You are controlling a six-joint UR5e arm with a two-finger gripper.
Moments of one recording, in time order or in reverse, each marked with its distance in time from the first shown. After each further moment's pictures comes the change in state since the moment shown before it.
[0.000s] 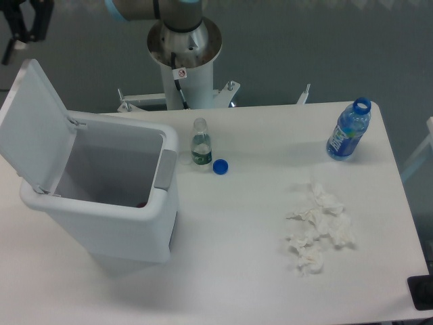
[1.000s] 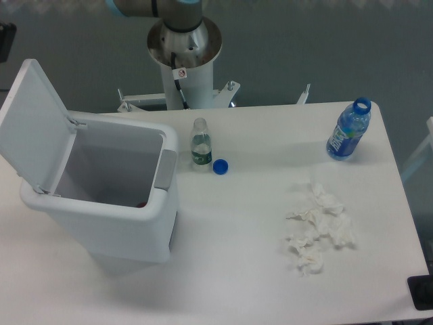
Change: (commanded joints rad) arm -0.051 -0.064 0.000 0.000 -0.006 0.025
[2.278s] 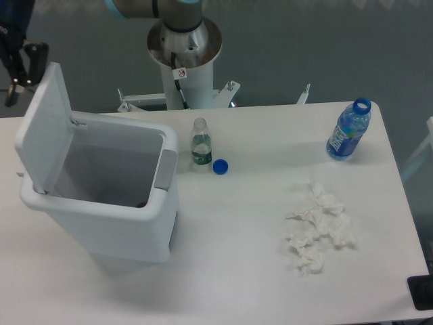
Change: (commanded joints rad) arm 0.093 -0.006 -0.009 -0.006 0.143 0.078
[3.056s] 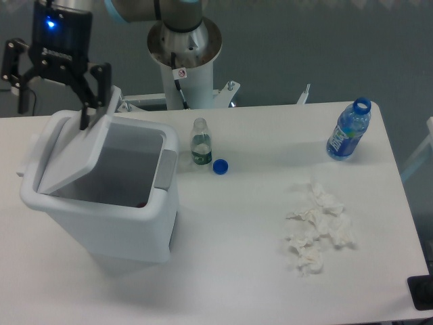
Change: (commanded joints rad) arm 0.100 -0.018 -0.045 0.002 0.107 0.098
